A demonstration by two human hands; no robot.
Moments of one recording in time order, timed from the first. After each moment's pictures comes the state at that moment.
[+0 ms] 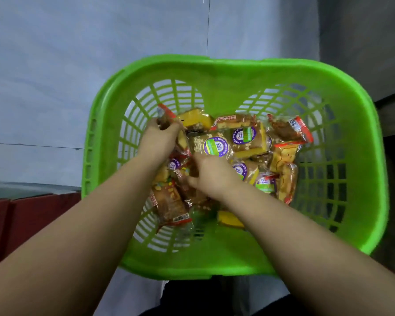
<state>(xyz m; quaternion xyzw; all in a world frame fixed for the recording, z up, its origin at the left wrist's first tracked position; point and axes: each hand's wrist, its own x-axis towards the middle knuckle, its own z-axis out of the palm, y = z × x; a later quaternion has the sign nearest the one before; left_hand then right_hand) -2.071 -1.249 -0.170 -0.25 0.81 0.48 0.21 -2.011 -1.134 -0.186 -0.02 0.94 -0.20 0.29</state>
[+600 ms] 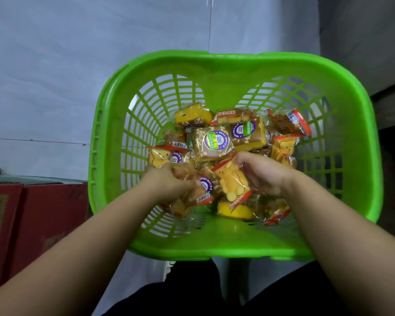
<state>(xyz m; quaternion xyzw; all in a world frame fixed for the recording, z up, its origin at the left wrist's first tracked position) -2.001 -1.264 -0.155 -0.09 0.86 0.16 0.47 -1.989 -1.047 -0.174 0.25 0.62 -0.59 0.45</state>
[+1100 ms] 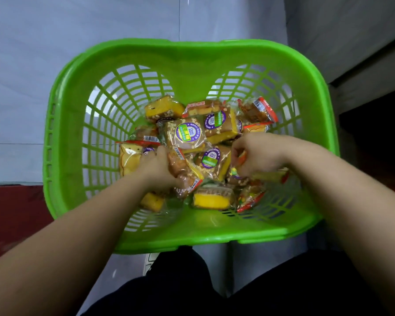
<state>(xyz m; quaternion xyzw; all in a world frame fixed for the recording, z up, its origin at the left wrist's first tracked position) -2.005 -1.230 -0.186 0.04 0.89 0.15 0.42 -2.001 -1.012 -0.113 -0.03 0.88 -0.14 0.44</state>
